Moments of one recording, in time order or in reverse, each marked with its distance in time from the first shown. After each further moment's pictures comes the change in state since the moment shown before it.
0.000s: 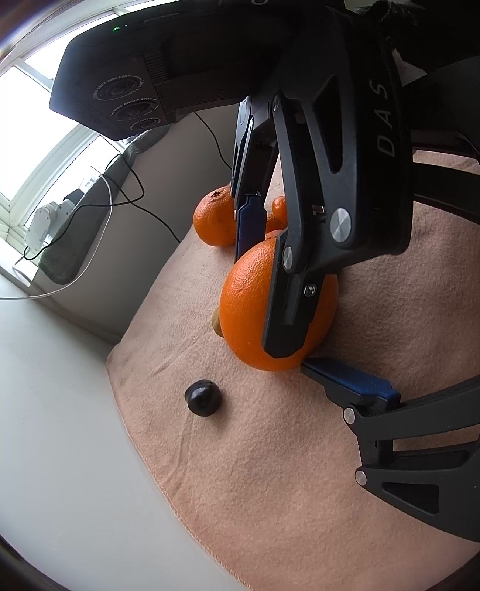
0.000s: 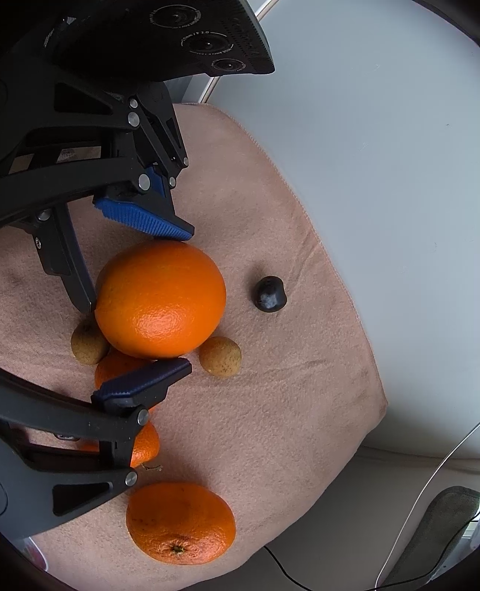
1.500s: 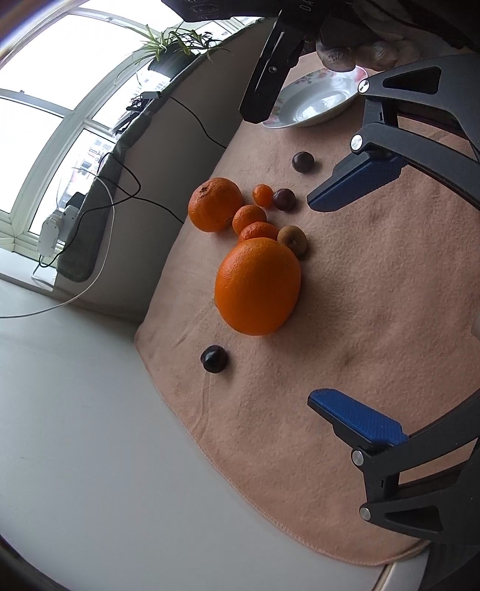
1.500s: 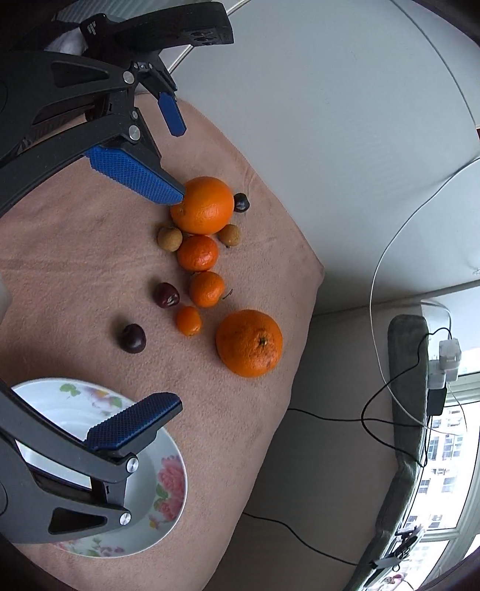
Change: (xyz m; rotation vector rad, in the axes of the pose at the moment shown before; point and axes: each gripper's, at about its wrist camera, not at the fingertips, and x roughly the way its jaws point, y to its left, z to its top) left arm -0.037 -0.026 -0.021 0.104 -0.061 0.192; right arm -0.118 -0.034 -0.092 0.258 -0.359 -0.189
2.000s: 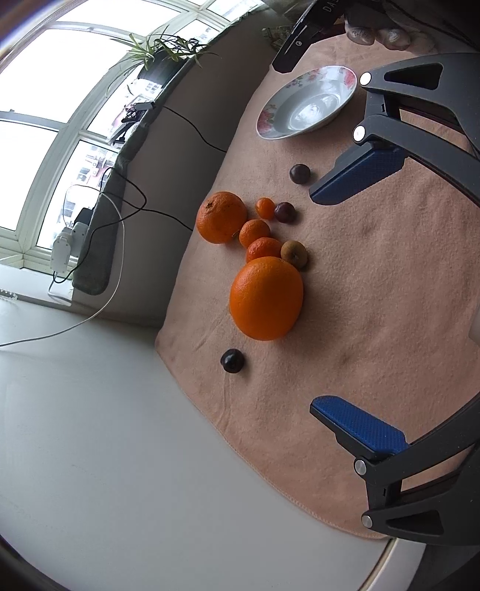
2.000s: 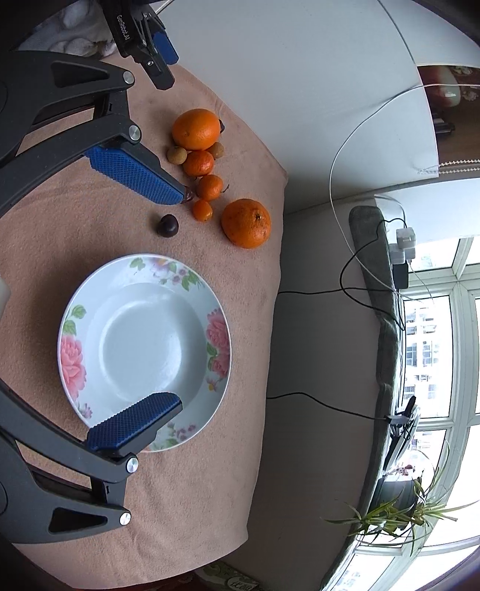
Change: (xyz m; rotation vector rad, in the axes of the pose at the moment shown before) left arm -0.028 -0.019 -0.002 0.078 -0.050 0.046; right arm -0.084 -0.041 -0.059 0.186 -0.148 -0.334
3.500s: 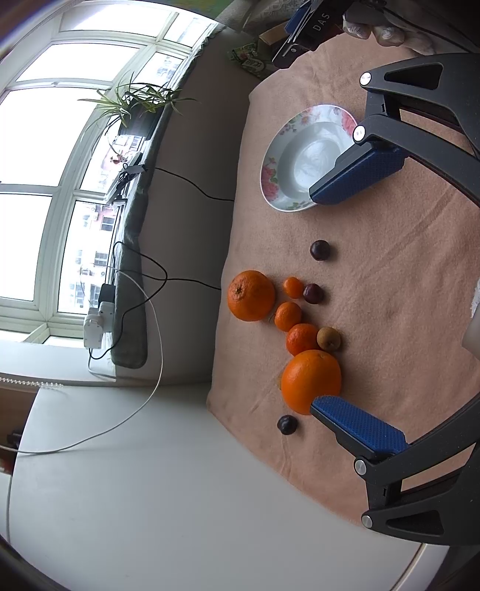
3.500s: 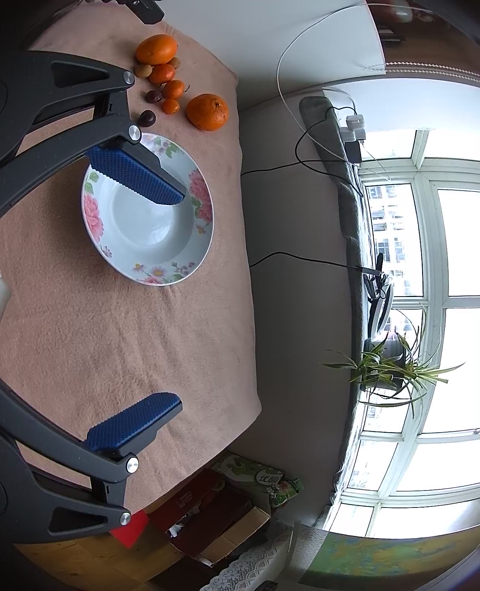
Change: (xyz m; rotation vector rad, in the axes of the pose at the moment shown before) left arm -0.032 -0.088 0.012 0.203 -0.101 -0.058; right arm -0.085 -0.078 -0.028 0.200 -0.141 -0.433
